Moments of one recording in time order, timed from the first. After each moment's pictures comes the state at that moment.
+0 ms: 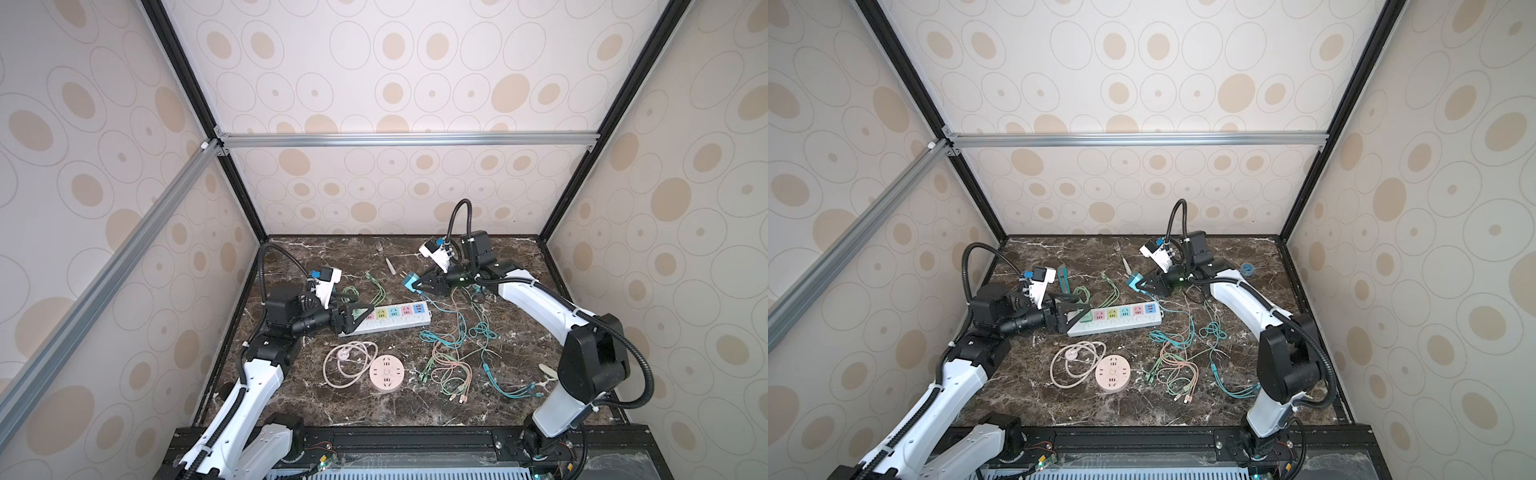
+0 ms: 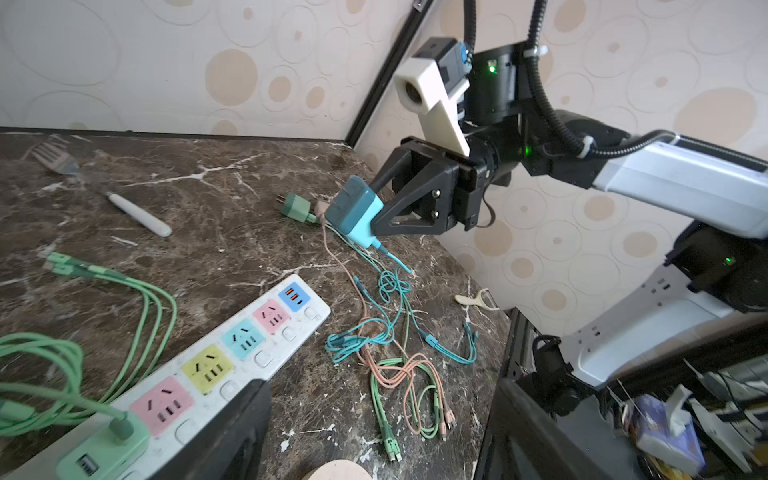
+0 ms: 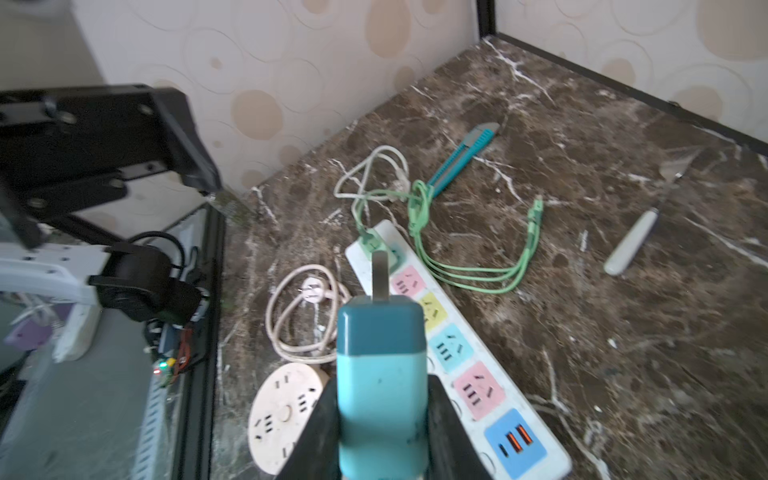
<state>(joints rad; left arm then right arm) -0.20 0.93 0.69 -0.07 0.87 -0.31 0.40 1.66 1.37 -0.43 -0.92 -0.21</state>
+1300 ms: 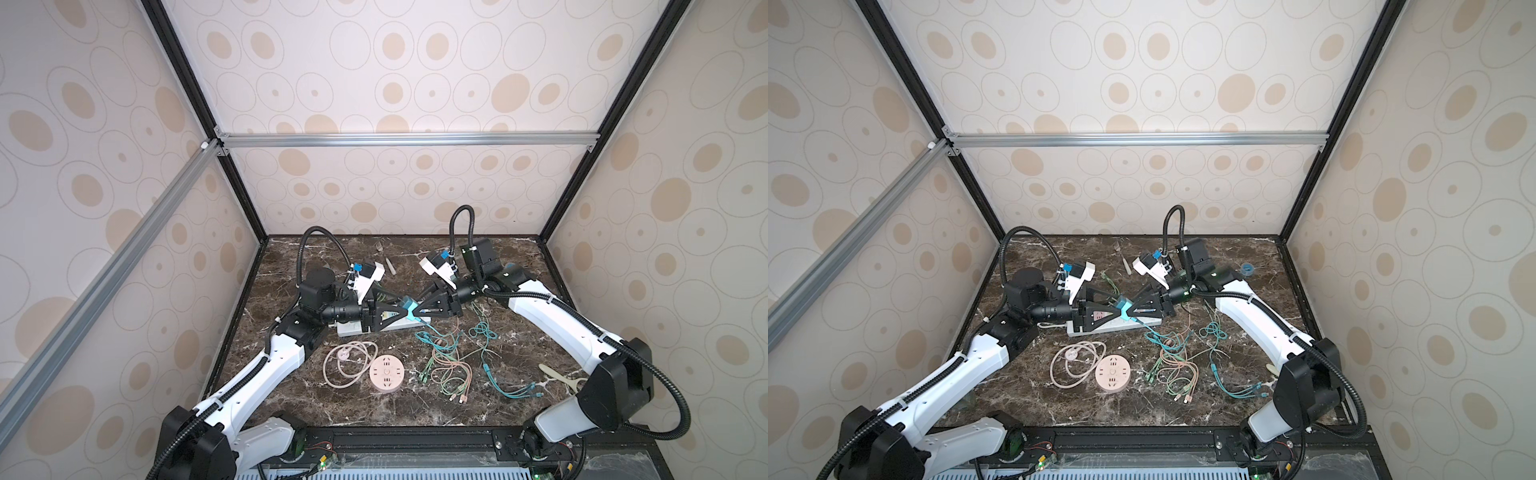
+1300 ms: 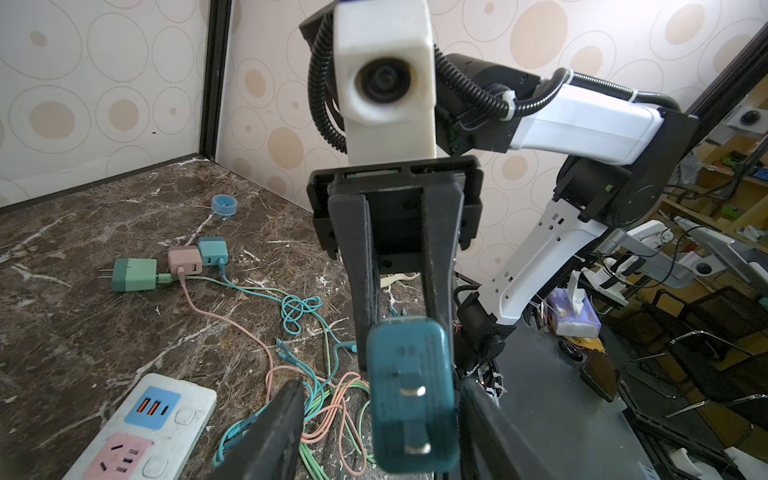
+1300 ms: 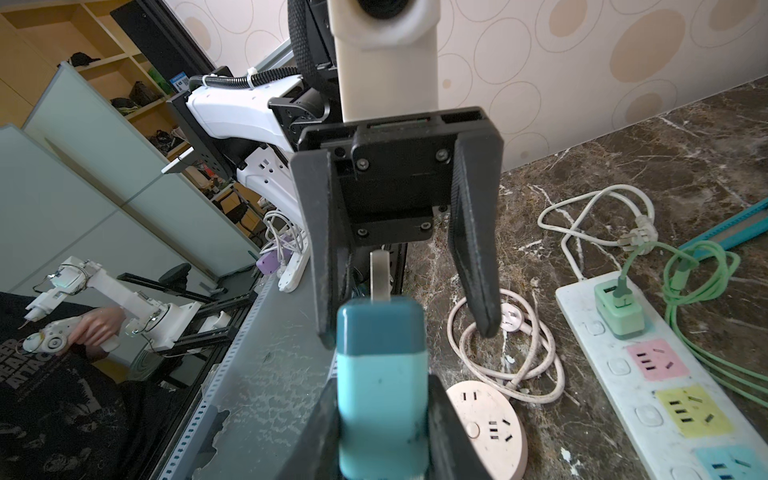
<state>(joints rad) -0.45 1.13 0.83 0.12 0.98 -0.25 0.50 1.52 1.33 -0.63 -1.29 -0.30</state>
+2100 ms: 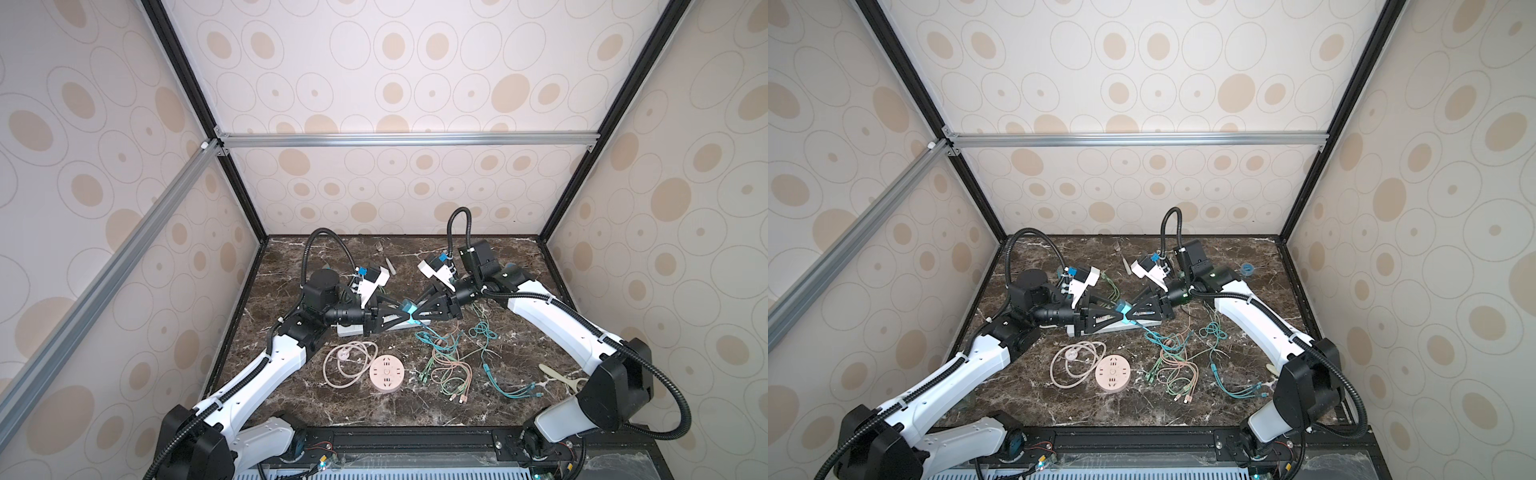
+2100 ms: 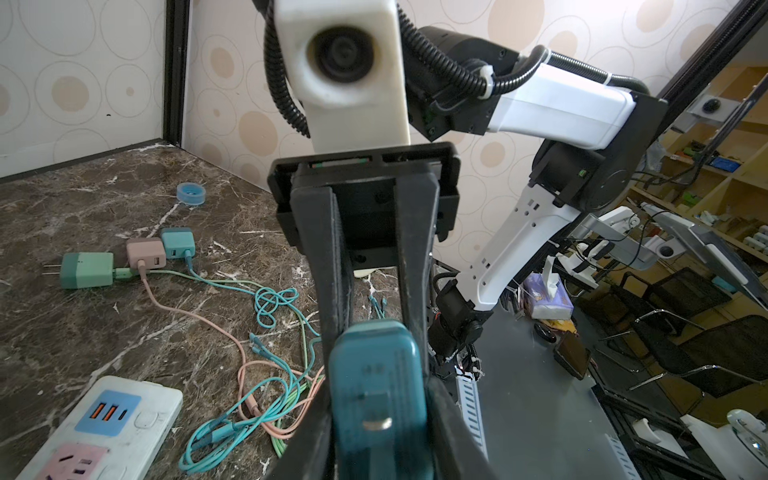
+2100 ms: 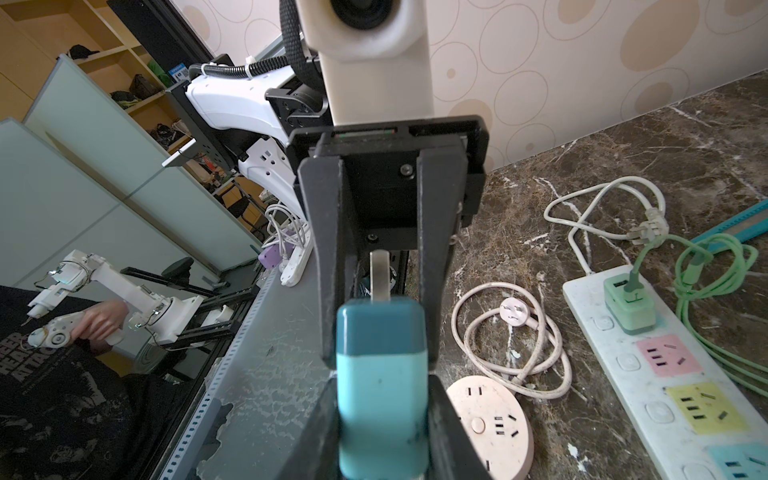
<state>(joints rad) -0.48 1.13 0.83 0.09 1.01 -0.24 0.51 1.52 1.34 -0.66 -1.27 -0.33</state>
